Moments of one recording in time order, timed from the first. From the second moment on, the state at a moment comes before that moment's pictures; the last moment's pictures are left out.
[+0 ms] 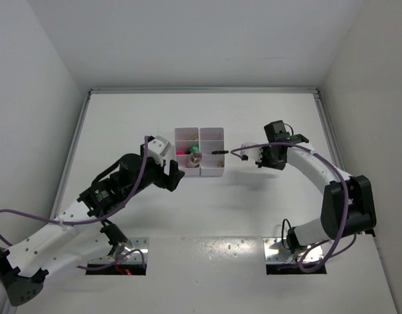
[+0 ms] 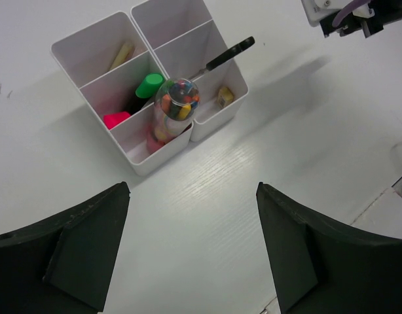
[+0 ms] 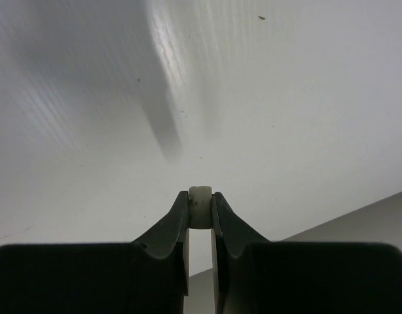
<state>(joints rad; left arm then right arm) -0.78 0.74 0.75 -0.36 -0.12 -0.19 0.24 1.46 0.93 -0.71 0.03 -1.14</state>
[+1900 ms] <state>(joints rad) -0.77 0.72 0.75 -0.36 -0.29 -0.20 0.70 1.71 1.17 -0.39 -0.32 -0.94</state>
